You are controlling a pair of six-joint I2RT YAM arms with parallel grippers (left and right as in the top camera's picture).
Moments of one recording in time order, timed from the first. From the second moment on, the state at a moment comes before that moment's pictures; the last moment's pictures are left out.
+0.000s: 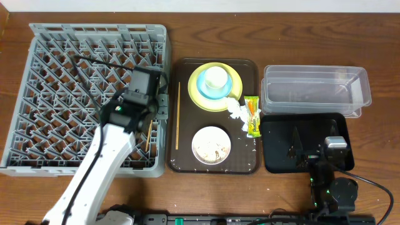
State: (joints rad) left arm -0.29 1.32 1.07 -0.77 -0.10 -0.25; right arm 0.02 0.01 0.01 -0.07 -0.02 0.05
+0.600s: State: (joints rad) left arm -0.48 1.43 1.05 -0.84 0.06 -0.33; right arm 0.02 0.01 0.01 -0.07 -0.02 0.05
